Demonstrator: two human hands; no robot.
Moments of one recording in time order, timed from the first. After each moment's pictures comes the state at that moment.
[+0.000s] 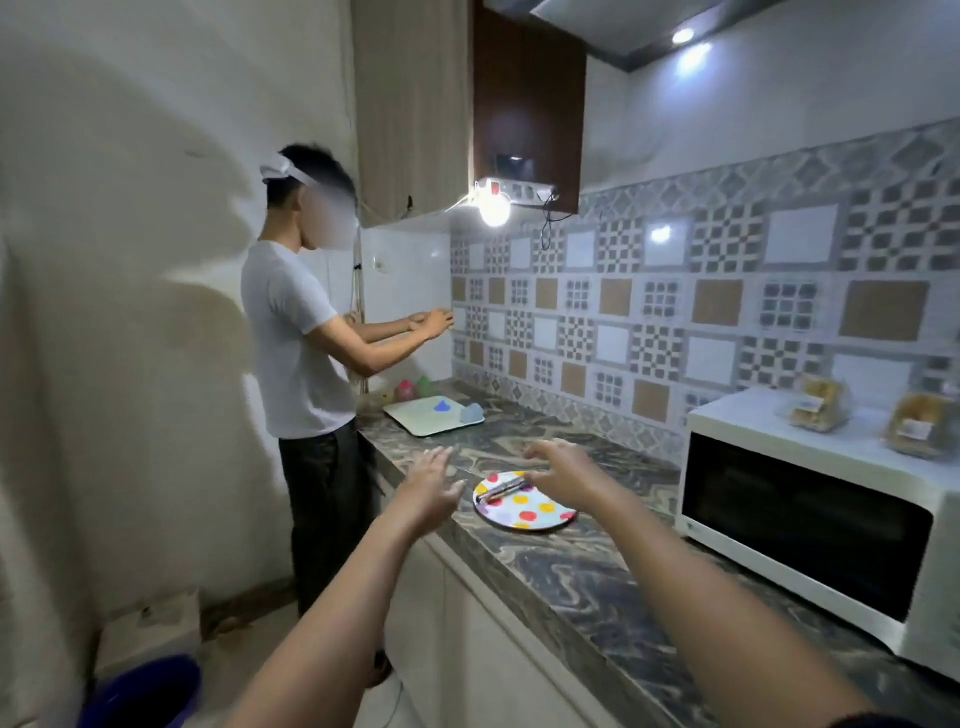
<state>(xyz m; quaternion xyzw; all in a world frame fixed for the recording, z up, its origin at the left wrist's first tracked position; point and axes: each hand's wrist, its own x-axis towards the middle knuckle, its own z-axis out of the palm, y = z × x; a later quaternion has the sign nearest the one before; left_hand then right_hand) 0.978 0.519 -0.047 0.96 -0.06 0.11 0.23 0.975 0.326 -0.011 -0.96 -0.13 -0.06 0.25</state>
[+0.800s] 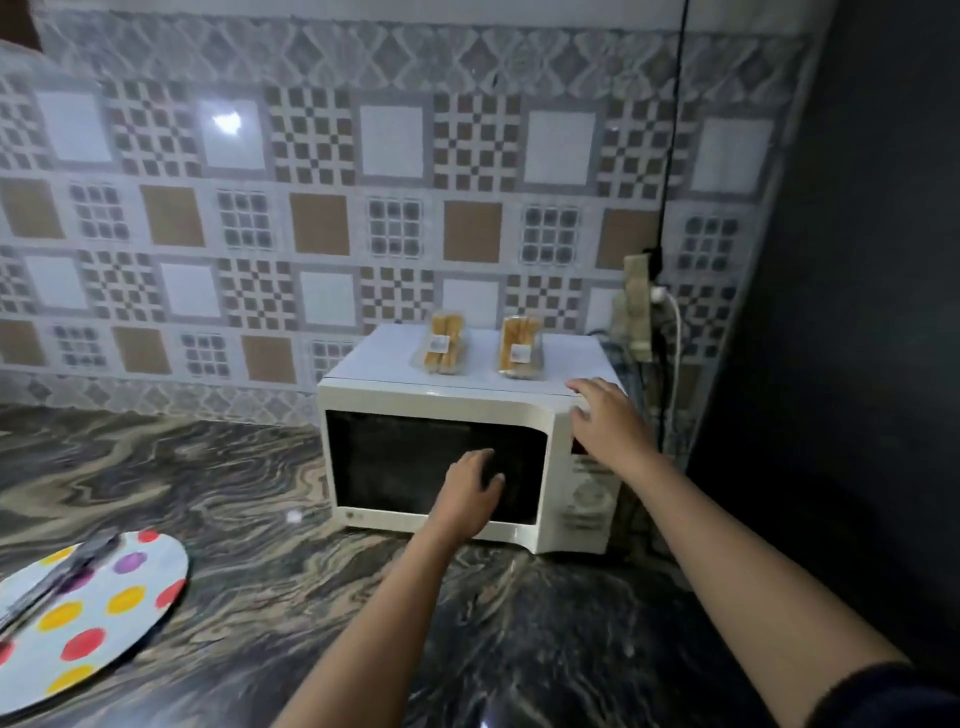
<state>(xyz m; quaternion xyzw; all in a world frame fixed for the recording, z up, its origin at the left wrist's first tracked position) 1.104 0.068 -0.117 0.81 -0.45 -0.09 0.38 0.976 -0.065 -0.033 -0.91 0.31 -0.27 0.11</state>
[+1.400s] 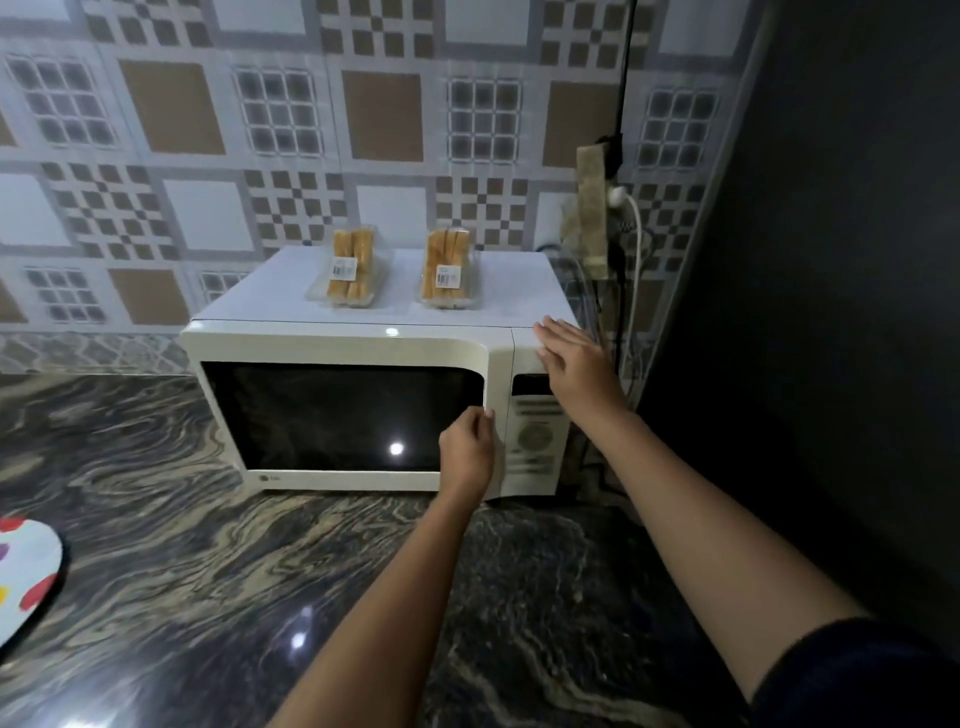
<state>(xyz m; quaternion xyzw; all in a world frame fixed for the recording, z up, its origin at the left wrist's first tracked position) 1.067 -0.041 -0.170 0.75 -0.33 -0.12 0.56 0.978 -0.149 -0.093 -0.88 0.28 -0.35 0.13</state>
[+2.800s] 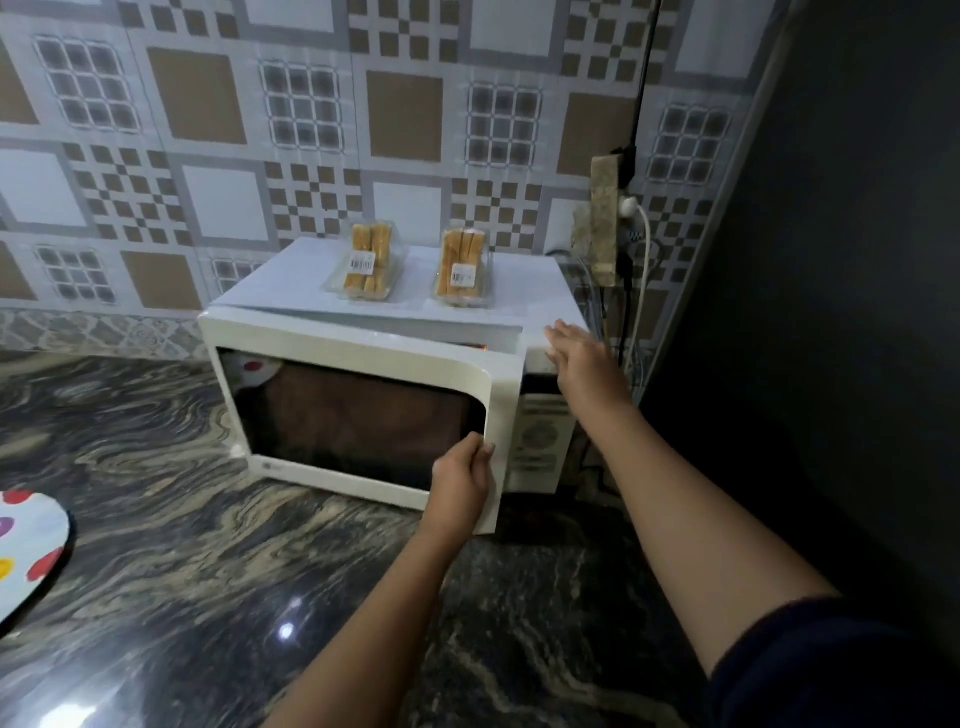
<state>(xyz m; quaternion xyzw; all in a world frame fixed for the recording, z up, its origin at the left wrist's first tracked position) 1.061 -0.002 -0.189 0.71 -0.43 -0.06 0.55 0.982 -0.143 -0.079 -0.89 0.32 -0.30 0.14</state>
